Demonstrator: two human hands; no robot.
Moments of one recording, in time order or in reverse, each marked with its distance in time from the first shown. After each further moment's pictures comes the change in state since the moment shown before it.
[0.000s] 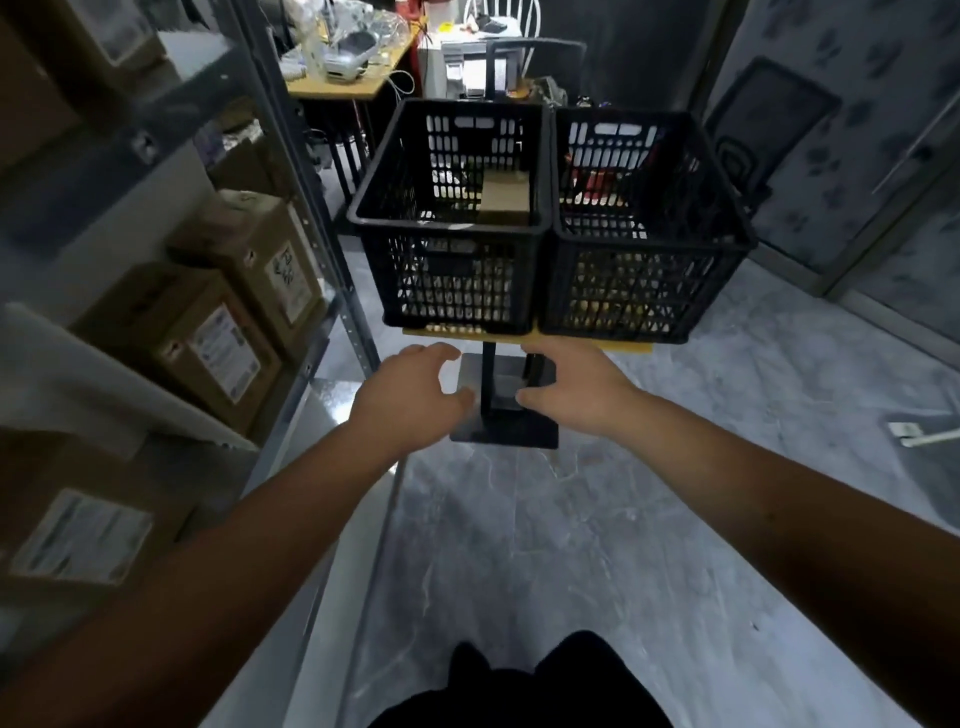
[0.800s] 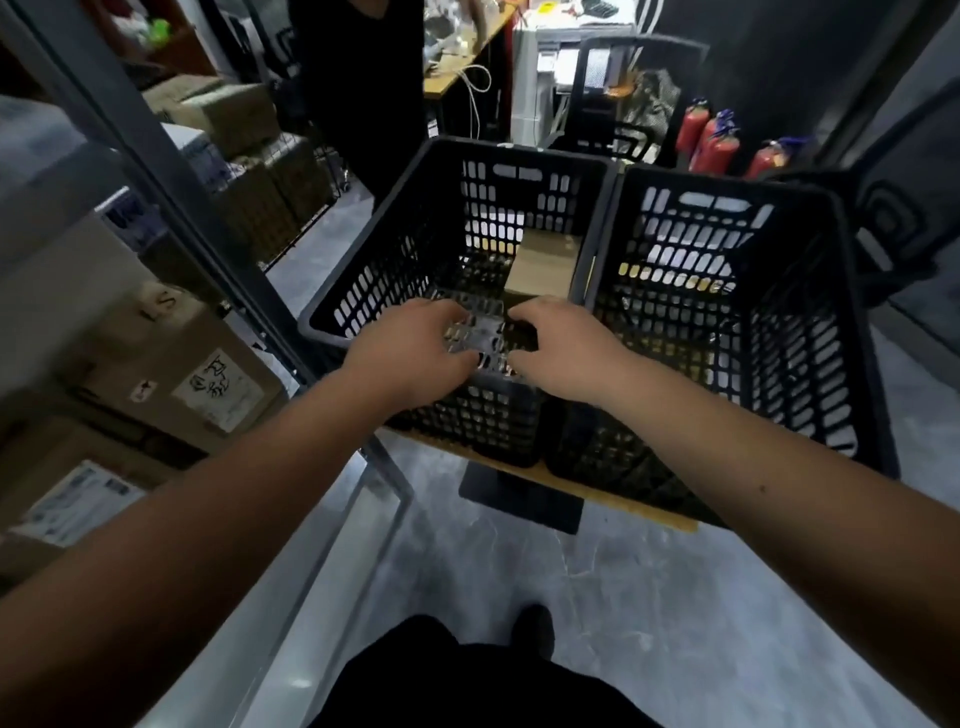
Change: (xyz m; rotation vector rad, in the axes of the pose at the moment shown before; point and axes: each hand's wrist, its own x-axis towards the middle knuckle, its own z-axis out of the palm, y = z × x) left_hand 0.312 0.074 -0.057 0.196 0.065 -0.111; right_hand 0.336 0.022 -0.139 -0.236 -0.141 -0.334
